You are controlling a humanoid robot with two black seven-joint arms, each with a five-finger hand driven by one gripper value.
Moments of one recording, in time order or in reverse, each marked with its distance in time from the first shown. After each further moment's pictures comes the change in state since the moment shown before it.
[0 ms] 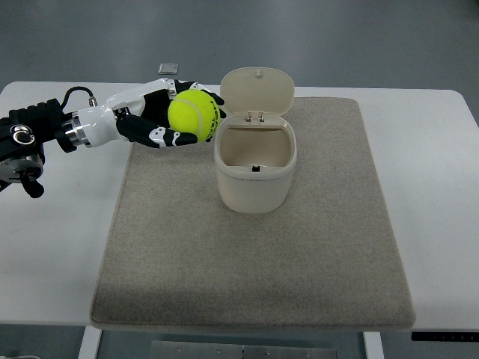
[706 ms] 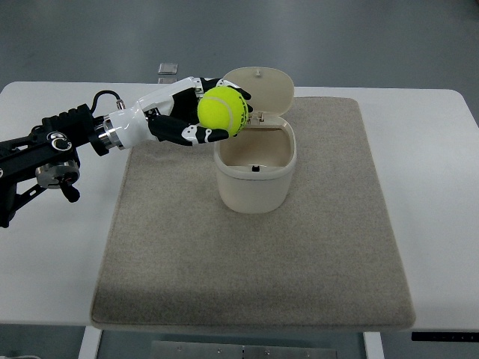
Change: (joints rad) left arm 0.001 -0.116 0.001 0.031 -0.011 0.146 0.000; right arm 0.000 0.000 0.000 0.000 0.000 0.000 0.000
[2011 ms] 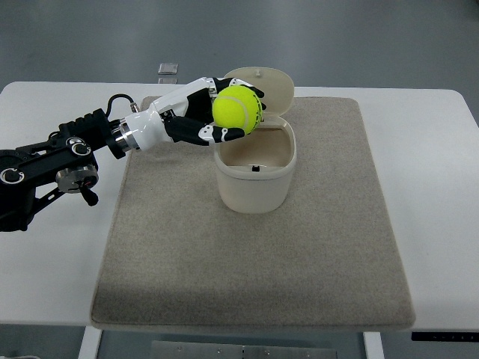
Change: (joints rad) left arm 0.007 -0.053 -0.001 0.010 -0.005 0.061 0.000; right arm 0.000 0.000 0.000 0.000 0.000 0.000 0.000
